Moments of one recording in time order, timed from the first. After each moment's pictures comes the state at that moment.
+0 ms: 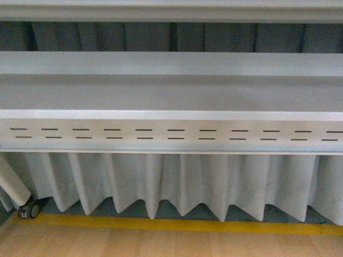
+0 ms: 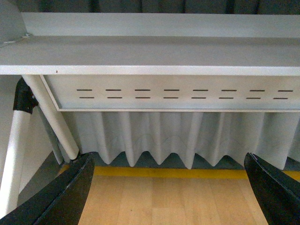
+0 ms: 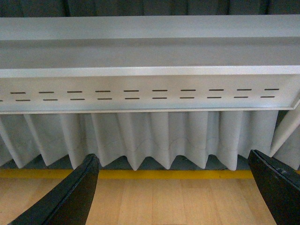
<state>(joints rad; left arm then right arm) 0.00 0.00 0.01 0.00 0.00 0.00 0.00 0.00 0.01 0.00 0.00 -0.01</state>
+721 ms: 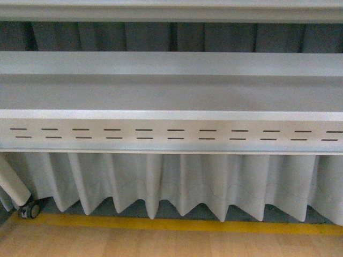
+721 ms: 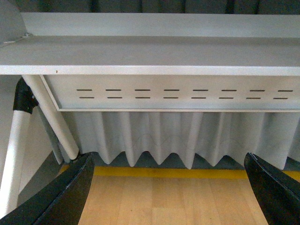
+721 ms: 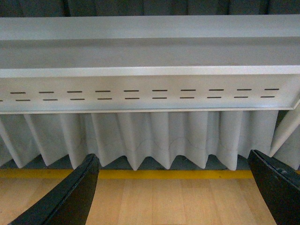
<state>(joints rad) 0.00 0.00 0.01 0.00 0.00 0.00 0.00 0.00 0.01 0.00 0.00 -0.01</state>
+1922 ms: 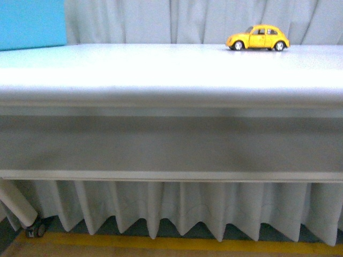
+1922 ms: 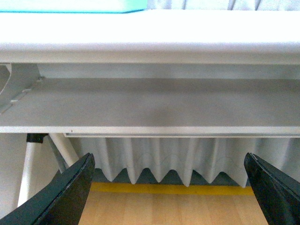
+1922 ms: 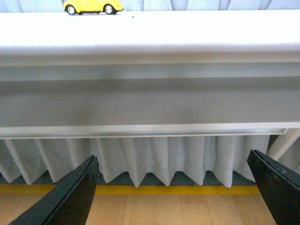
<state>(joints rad) 0.00 0.00 0.01 0.00 0.00 0.00 0.00 0.00 0.01 0.00 0.00 -0.01</state>
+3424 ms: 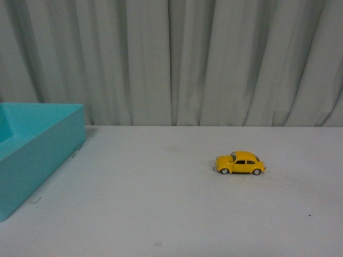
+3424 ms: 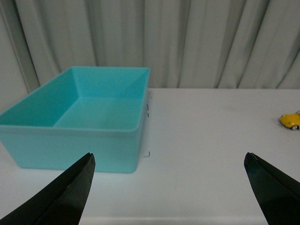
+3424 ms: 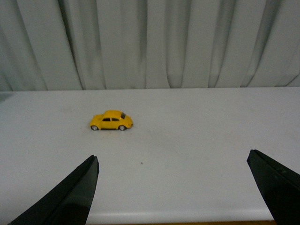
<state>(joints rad) 0.00 0.00 0.01 0.00 0.00 0.00 0.00 0.00 0.01 0.00 0.00 -0.01</state>
